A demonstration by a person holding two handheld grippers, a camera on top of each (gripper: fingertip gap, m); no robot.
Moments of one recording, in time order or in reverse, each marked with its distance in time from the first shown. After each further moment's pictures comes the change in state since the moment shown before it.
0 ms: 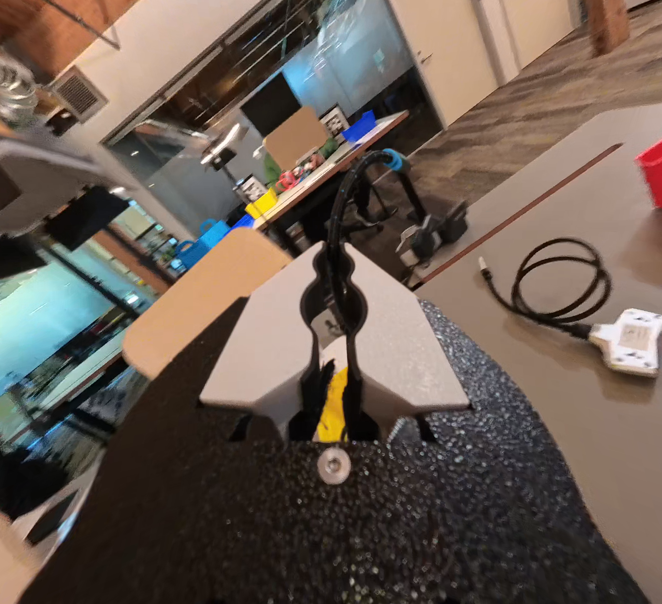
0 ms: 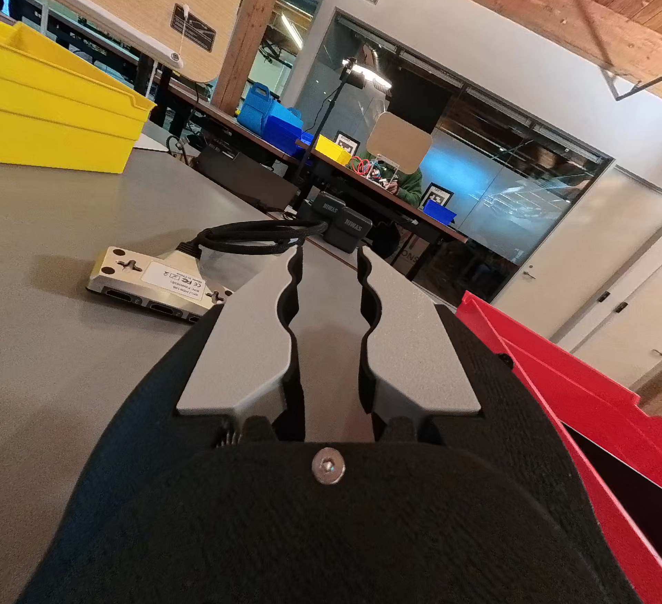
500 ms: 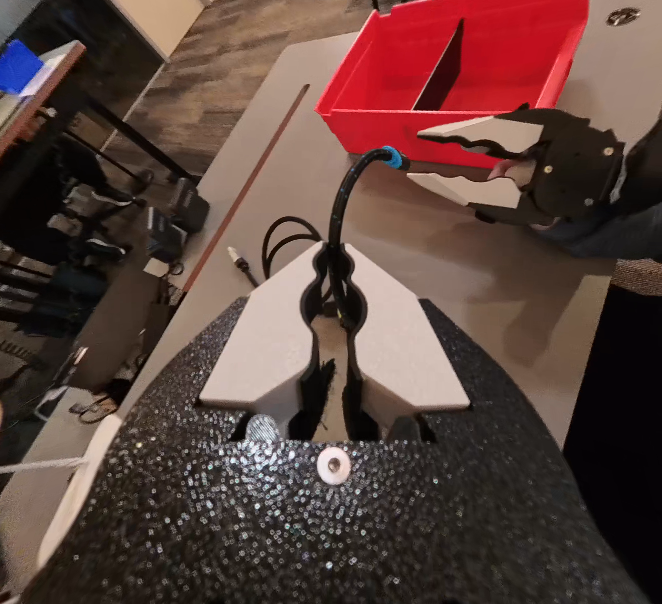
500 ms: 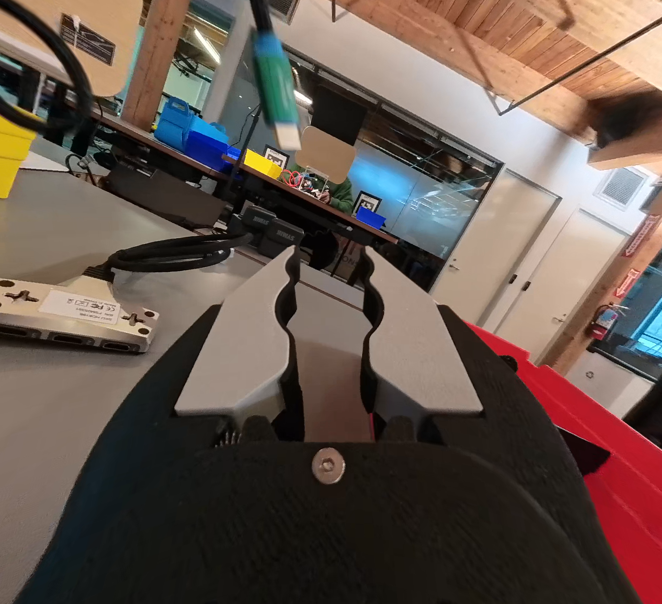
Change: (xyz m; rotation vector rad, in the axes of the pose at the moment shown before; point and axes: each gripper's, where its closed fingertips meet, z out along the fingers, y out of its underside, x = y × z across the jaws) left arm 0.262 0.010 0.061 -0.175 0.760 0.019; right arm 0.048 -0.008 -0.018 0.039 0.226 -0.011
